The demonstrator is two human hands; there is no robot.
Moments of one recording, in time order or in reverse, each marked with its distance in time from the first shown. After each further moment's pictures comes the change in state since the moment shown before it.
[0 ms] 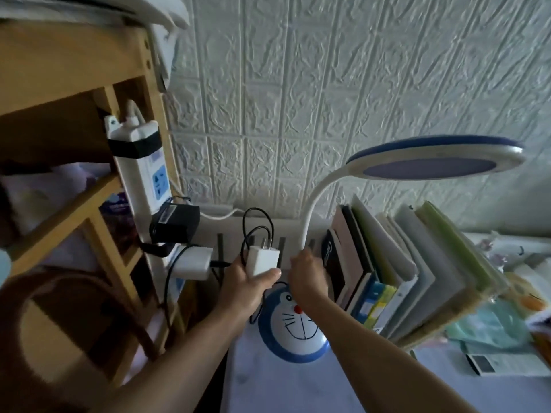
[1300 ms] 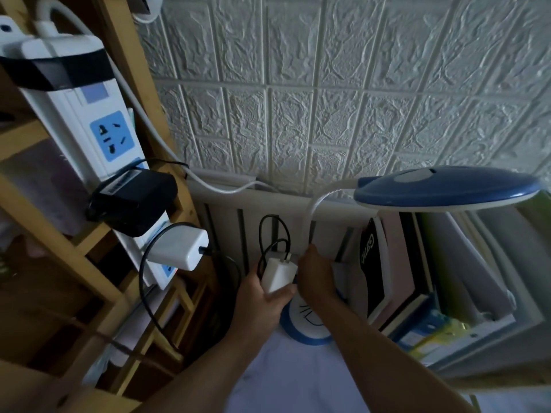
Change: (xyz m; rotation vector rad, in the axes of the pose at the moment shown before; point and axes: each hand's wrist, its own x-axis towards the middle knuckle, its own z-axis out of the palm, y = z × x) left_hand 0.024 -0.077 0.033 0.054 0.120 -0.046; right_hand 0.071 0.053 0.078 0.070 -0.261 -0.121
